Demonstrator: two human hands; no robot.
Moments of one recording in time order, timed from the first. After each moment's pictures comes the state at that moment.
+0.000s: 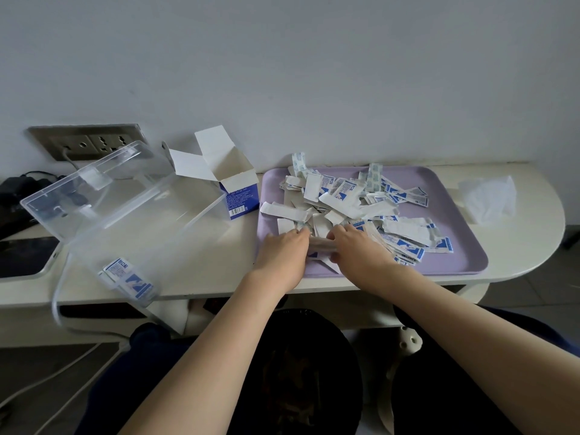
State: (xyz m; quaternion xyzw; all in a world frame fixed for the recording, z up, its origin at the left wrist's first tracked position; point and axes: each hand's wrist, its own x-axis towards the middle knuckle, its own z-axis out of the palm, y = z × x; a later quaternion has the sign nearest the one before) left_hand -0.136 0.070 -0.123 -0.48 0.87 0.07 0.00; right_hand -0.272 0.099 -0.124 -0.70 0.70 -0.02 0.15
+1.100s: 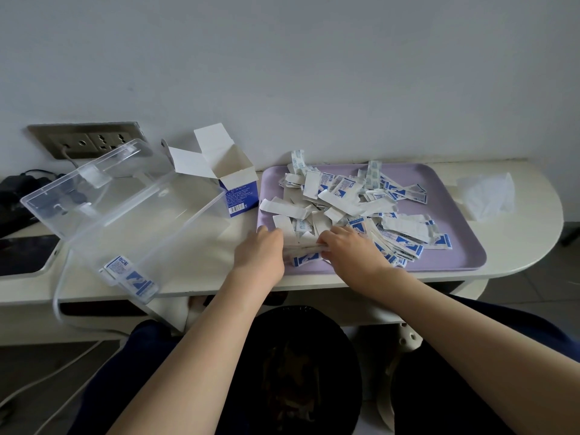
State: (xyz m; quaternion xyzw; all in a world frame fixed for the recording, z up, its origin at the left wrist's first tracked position) left_hand -0.115 0.070 -0.115 -0.59 0.79 0.14 0.03; right_hand -0.271 0.099 -0.137 -0.75 0.65 -0.05 0.10
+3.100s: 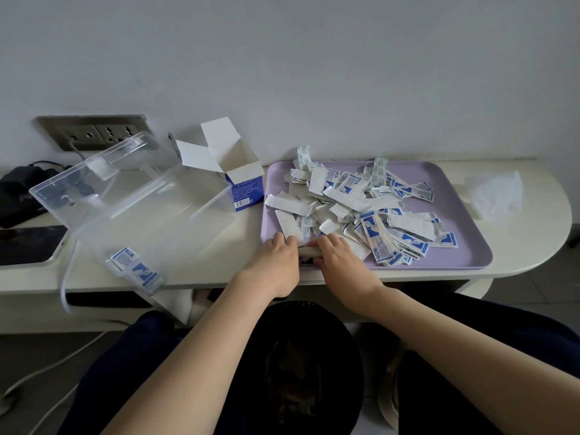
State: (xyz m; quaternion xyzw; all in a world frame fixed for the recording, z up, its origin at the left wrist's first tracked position) left_hand -0.115 0.080 -0.129 -0.51 0.84 0.13 0.10; right_hand -0.247 0.117 -0.156 -0.73 0.64 -0.13 0.19
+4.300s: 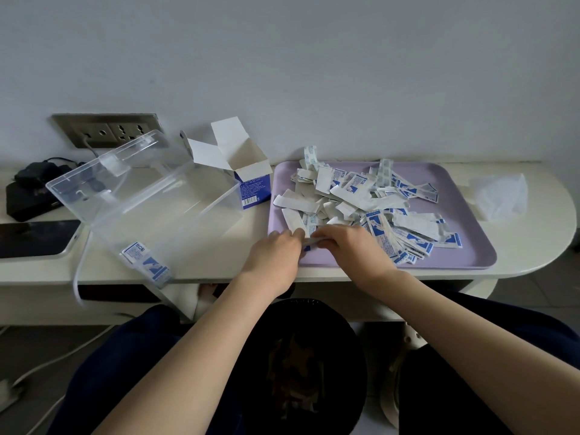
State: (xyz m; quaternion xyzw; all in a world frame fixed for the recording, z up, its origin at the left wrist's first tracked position) left_hand -0.105 0.084 -0.128 -0.49 0.87 0.05 0.02; right_hand -0.256 0.106 -0.138 -0.74 0.60 -0.25 0.16
